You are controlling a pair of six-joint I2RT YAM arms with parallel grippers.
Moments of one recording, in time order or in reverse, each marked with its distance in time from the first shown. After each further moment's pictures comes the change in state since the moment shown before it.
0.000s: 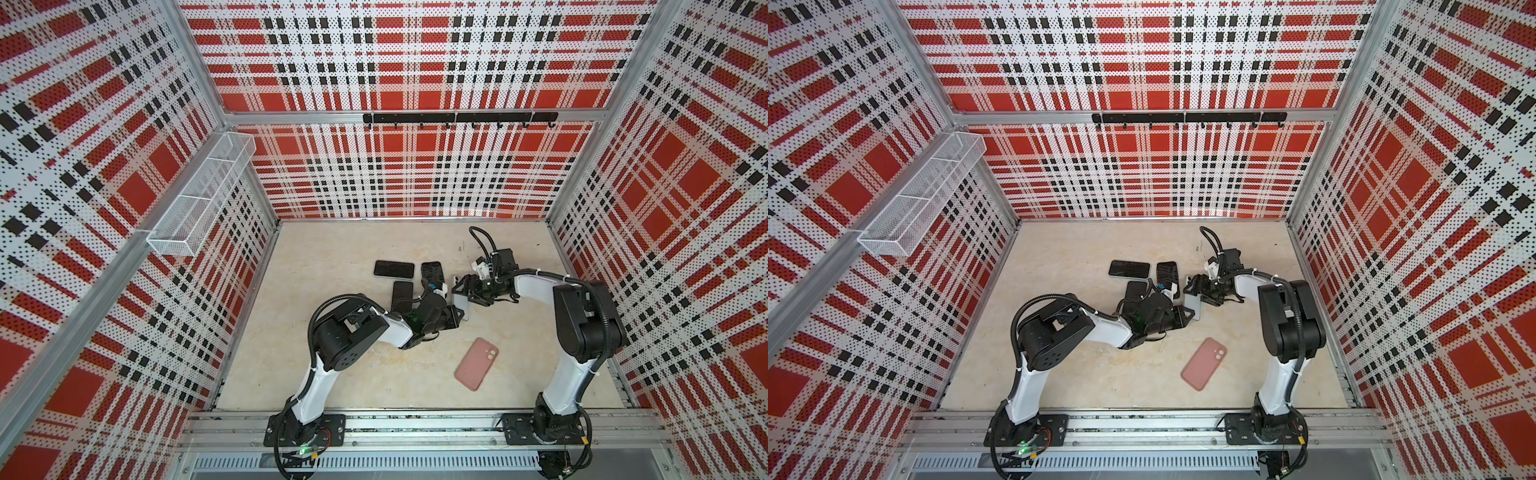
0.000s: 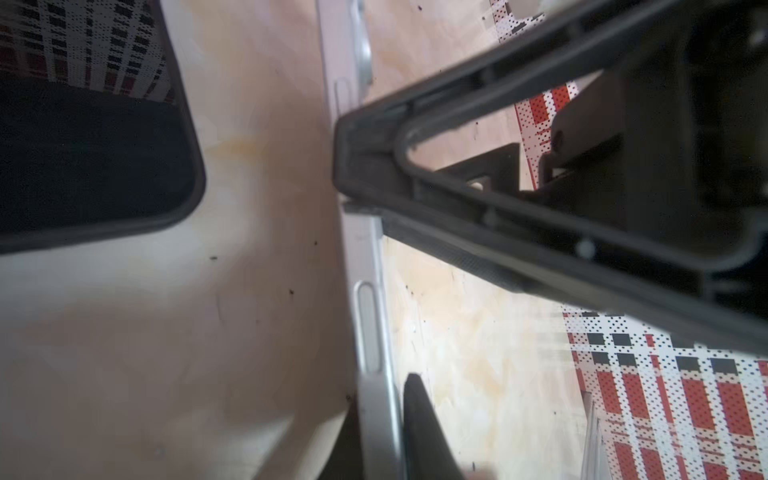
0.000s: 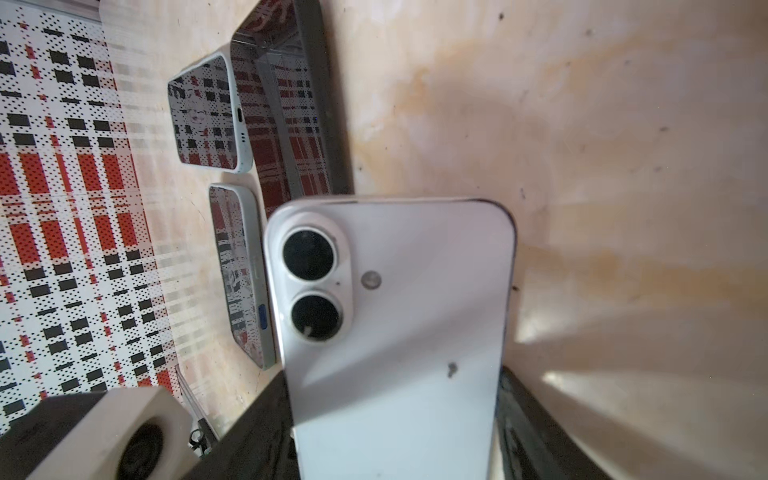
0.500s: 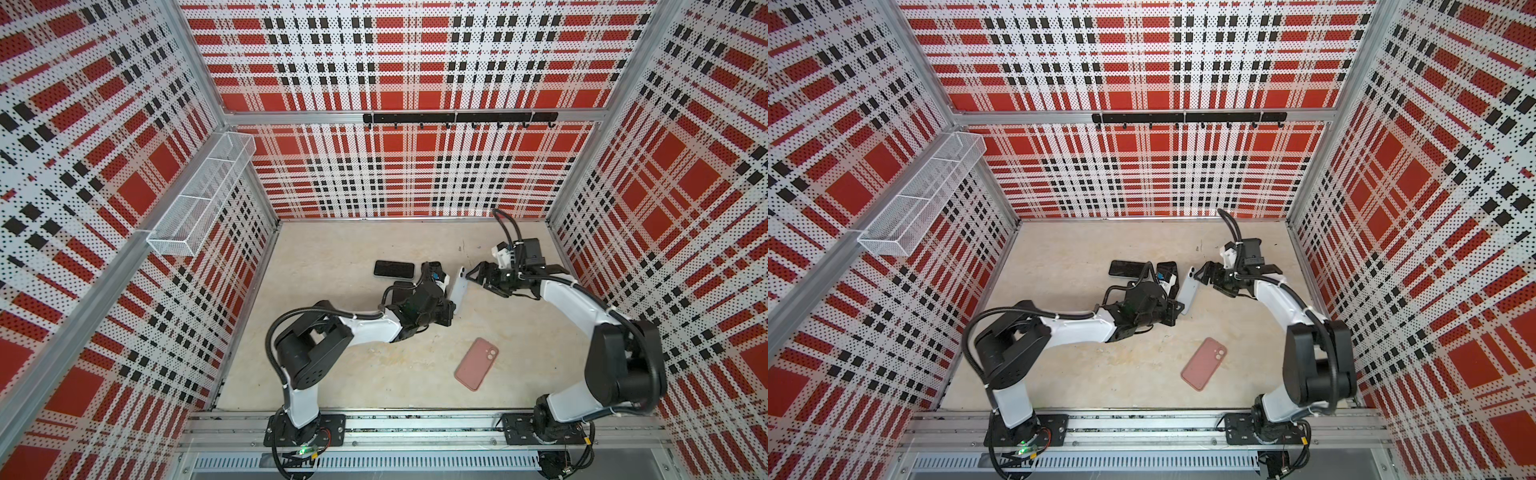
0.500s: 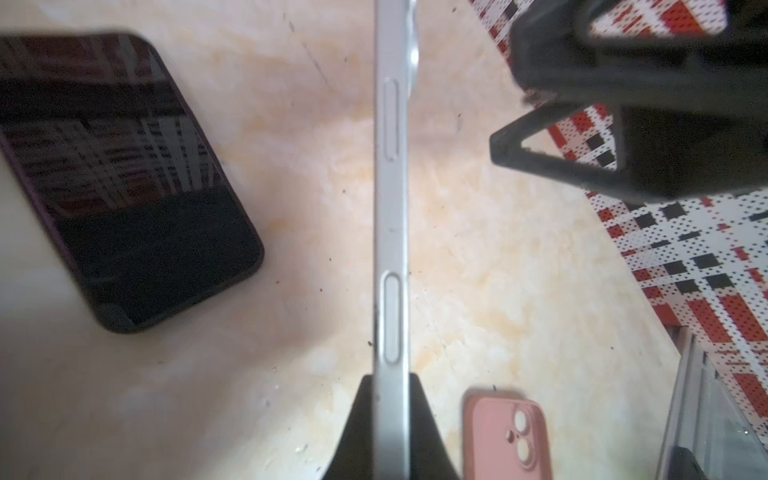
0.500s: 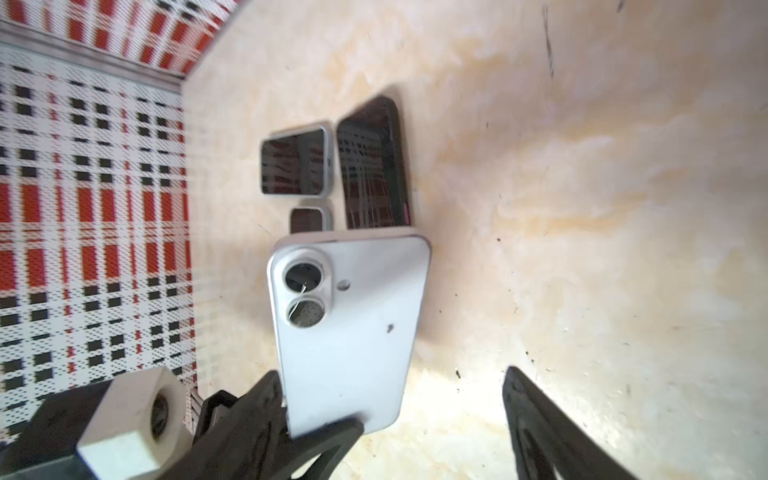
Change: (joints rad) left arm 0.007 -0.344 -0.002 -0.414 -0.095 0.450; right arm -0.081 -0.385 0.039 -0.206 0.055 0.010
